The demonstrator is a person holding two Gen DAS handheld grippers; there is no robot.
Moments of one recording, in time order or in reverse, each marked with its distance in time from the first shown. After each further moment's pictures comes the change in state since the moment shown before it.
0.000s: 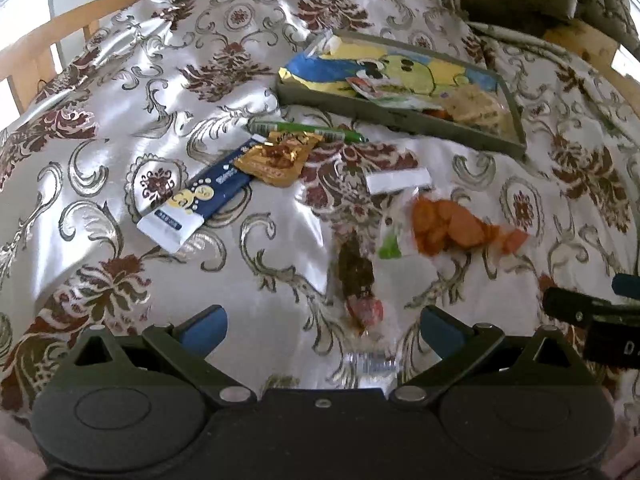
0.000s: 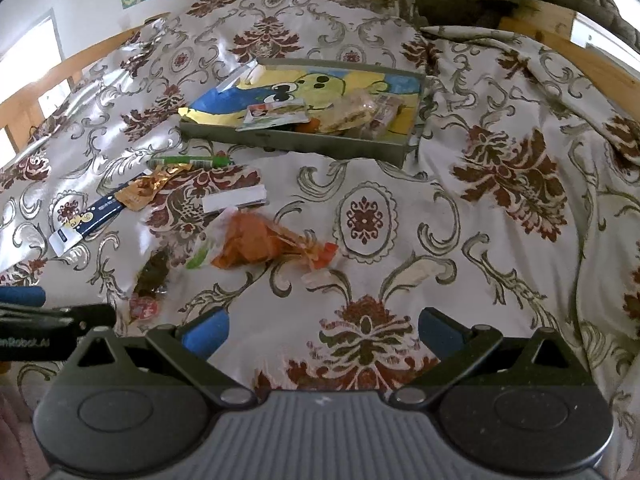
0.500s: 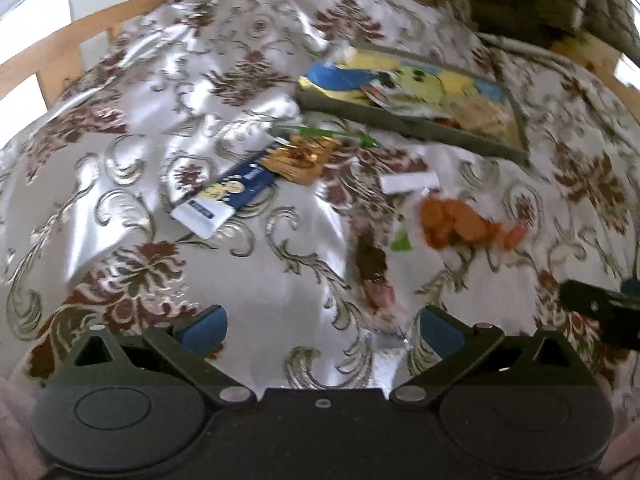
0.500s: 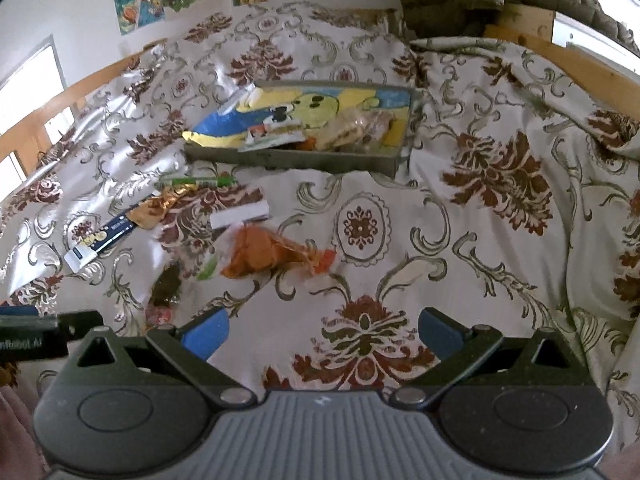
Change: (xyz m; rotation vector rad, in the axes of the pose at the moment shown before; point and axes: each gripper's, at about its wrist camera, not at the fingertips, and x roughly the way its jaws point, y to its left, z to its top) left arm -0.030 0.006 -0.014 -0.001 -0.017 0.029; right arm -0.022 -0.006 -0.012 0.056 -0.052 0.016
